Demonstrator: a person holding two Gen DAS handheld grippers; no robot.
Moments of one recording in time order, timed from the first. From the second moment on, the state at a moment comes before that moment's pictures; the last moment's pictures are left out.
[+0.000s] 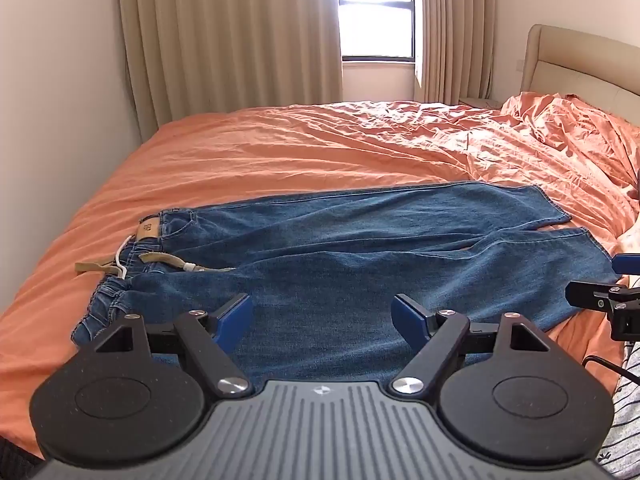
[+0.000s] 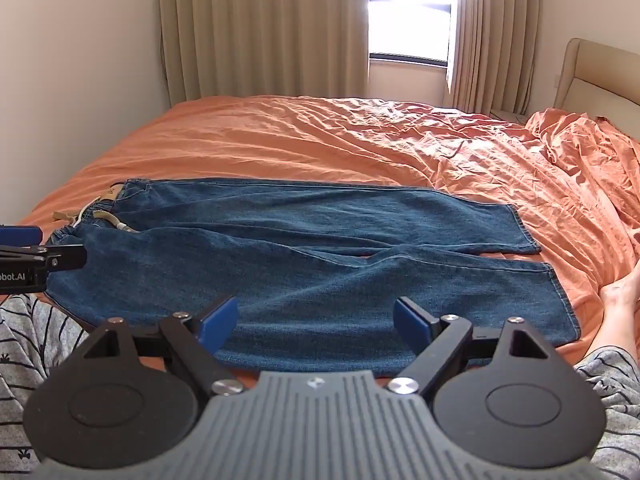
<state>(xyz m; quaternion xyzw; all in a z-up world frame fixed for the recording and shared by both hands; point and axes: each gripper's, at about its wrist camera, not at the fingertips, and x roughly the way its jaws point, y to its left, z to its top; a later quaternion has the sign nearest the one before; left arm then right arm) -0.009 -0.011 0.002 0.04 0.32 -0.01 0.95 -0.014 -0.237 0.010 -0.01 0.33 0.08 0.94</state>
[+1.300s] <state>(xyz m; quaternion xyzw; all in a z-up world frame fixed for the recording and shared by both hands) -0.016 -0.020 -0.002 0.04 0.34 -0.01 0.94 -0.028 -0.249 0.011 0.00 0.35 0.07 0.93</state>
